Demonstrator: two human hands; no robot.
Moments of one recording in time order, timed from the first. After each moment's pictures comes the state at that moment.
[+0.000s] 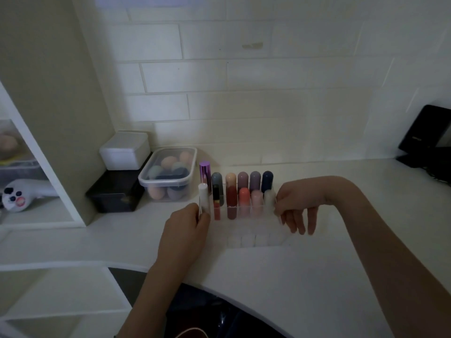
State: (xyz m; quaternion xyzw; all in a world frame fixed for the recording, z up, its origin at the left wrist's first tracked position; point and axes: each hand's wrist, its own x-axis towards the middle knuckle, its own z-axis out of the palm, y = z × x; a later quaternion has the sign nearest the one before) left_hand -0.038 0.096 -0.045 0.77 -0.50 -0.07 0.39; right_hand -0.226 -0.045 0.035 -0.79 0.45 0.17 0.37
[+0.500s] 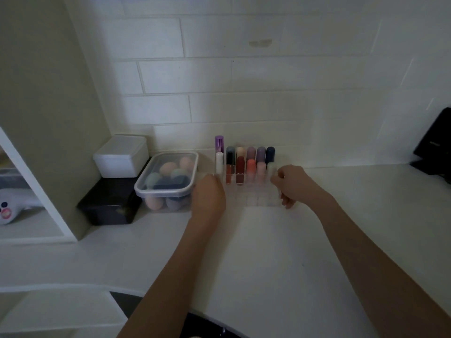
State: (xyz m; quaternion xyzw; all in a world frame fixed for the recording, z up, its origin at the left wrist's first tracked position) left_hand -0.023 -0.026 -0.036 0.81 -0.44 -0.05 0.37; right_hand -0.188 -0.115 -0.011 -0.76 0.51 -0.21 0.33
